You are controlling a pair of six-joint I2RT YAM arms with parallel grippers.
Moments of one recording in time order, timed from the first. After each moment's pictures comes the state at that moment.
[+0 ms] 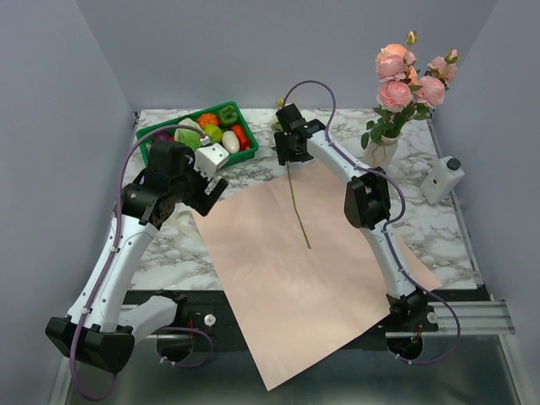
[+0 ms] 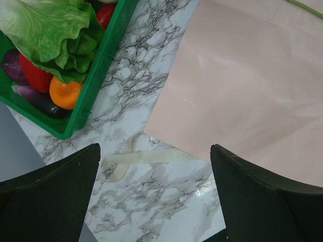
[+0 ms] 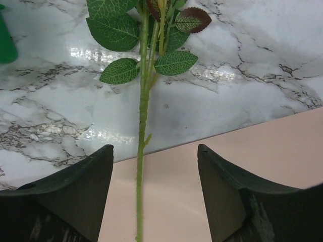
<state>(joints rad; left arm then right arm) -0.30 1.06 1.23 -0.88 0.12 0.42 0.54 2.53 2.39 -0.87 0.19 0.27</state>
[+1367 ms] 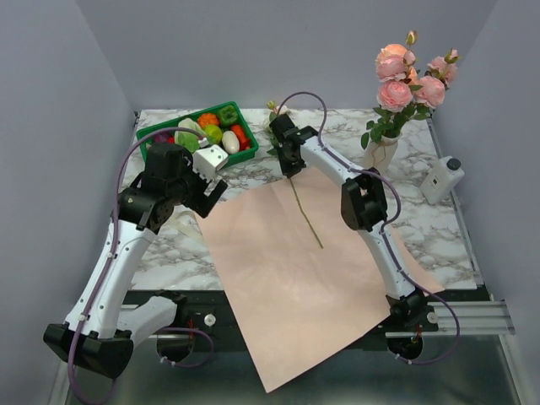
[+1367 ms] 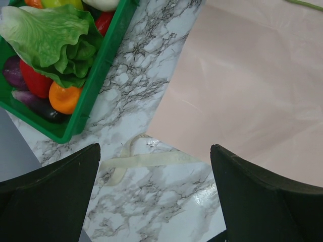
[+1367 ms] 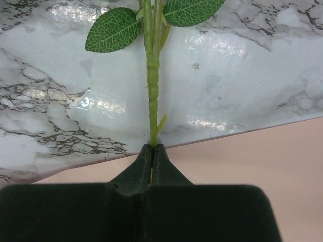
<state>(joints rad) -0.30 1.03 1.21 -0.86 0.15 0.42 0.58 2.54 2.33 -0.93 0.16 0.27</state>
